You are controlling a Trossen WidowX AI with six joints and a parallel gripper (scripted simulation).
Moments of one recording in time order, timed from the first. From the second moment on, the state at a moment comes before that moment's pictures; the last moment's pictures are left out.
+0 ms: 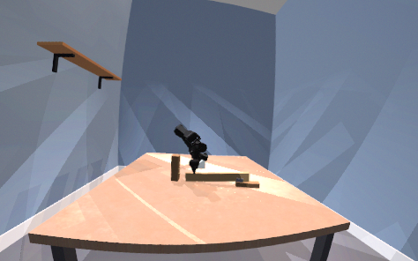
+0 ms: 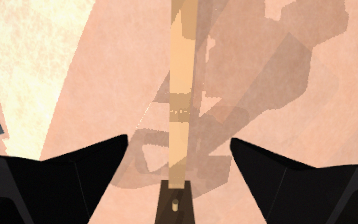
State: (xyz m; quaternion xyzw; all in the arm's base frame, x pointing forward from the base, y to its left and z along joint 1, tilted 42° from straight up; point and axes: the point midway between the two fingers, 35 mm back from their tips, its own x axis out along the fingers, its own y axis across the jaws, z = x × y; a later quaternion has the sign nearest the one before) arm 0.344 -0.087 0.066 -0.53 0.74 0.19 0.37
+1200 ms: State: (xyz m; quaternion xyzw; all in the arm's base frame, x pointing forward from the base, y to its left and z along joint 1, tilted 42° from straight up) arm 0.334 -0.125 0.024 -0.53 0.74 0.19 0.37
